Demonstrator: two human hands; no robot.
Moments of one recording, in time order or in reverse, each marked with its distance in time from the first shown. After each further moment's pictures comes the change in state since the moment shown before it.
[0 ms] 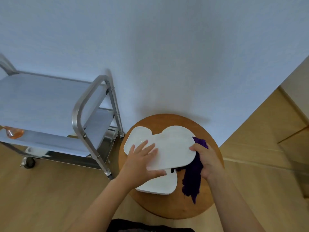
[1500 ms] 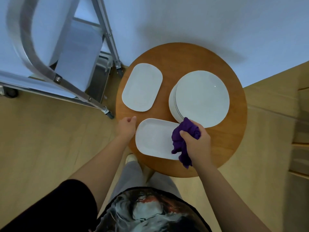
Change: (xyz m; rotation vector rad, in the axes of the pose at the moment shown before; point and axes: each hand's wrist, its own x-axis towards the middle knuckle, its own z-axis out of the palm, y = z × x) left_hand 0.062 -0.141 0.156 -0.678 -0.127 -1.183; right_hand 0.097 0.124 0.028 -0.528 0.136 -0.068
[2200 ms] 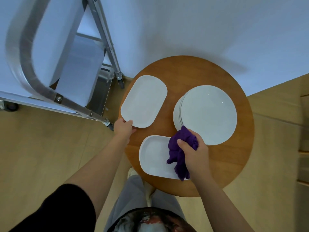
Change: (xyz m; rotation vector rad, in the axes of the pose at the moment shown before) left_hand 0.051 0.041 -0.018 -0.411 0.051 -0.126; right_hand 0.015 -0.017 0.035 0.041 -0.035 0.057
